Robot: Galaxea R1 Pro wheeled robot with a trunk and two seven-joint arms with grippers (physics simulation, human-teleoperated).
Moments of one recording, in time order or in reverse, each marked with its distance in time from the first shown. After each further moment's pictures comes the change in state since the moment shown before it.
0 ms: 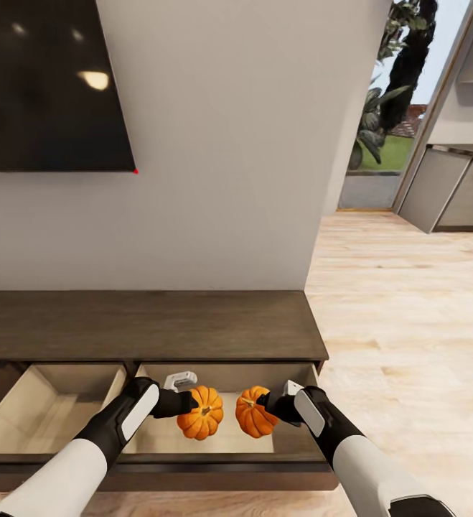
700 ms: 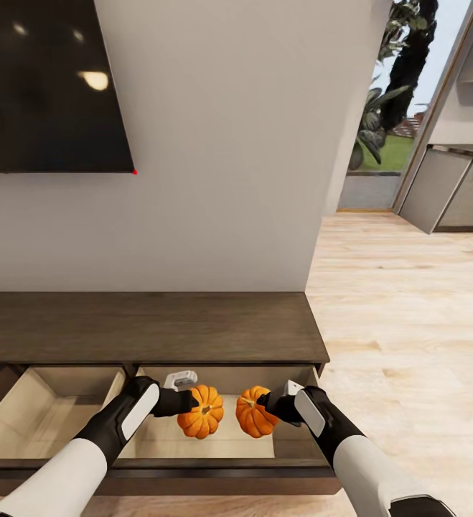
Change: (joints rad) left arm 0.000 0.000 0.000 -0.008 0.000 0.000 0.002; right arm 0.000 -0.001 -0.001 0.000 0.001 0.000 0.001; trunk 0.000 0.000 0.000
